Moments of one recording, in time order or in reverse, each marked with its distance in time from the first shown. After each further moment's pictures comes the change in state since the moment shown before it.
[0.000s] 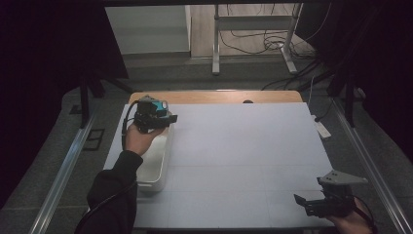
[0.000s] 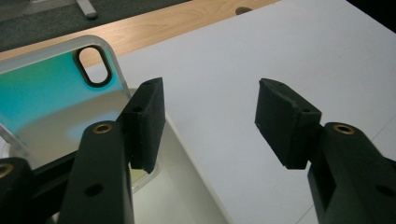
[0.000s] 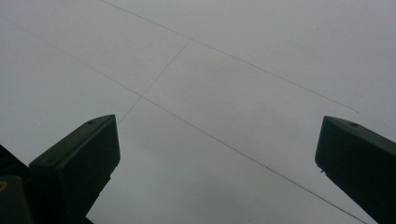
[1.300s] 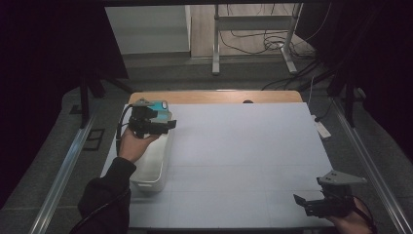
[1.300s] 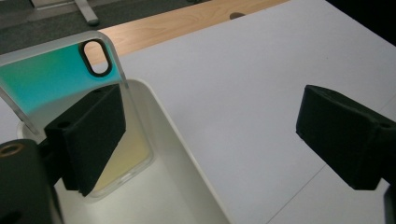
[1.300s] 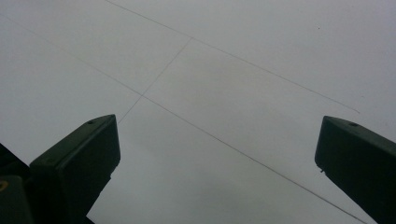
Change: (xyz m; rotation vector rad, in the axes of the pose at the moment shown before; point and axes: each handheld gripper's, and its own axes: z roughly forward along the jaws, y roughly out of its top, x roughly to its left) left arm -0.009 -0.011 -0.022 -0.038 -0.002 -0.011; right arm 0.001 0.000 0.000 0.005 0.000 -0.003
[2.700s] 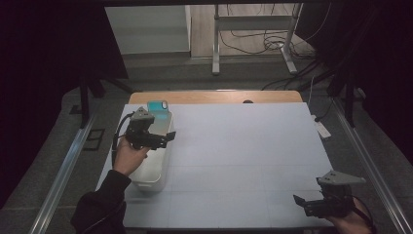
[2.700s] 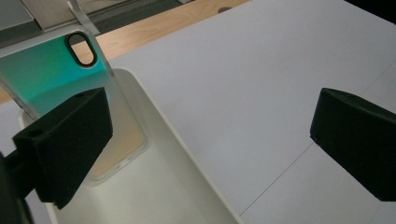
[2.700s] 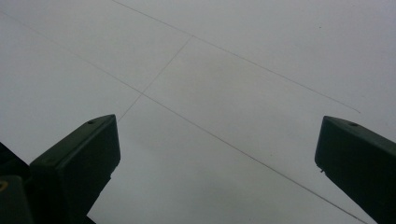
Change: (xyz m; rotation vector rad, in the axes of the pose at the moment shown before) left arm -0.022 -0.022 -0.019 -0.022 0.025 0.121; right arm 0.001 0.000 0.001 0.007 -0.004 -0.007
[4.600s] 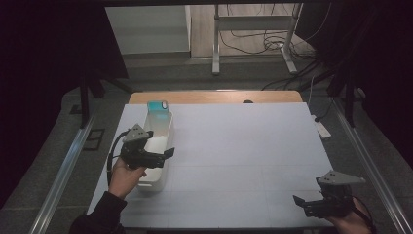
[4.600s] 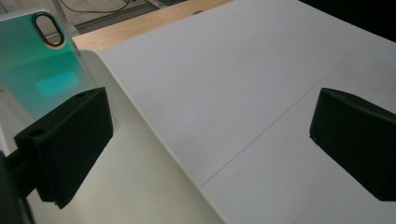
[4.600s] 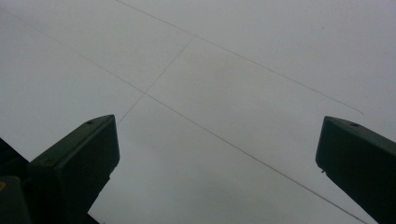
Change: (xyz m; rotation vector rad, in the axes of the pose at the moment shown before) left arm -0.032 -0.033 -0.029 -0.061 -0.047 0.011; right arm 0.000 0.000 0.000 0.002 0.008 -0.008
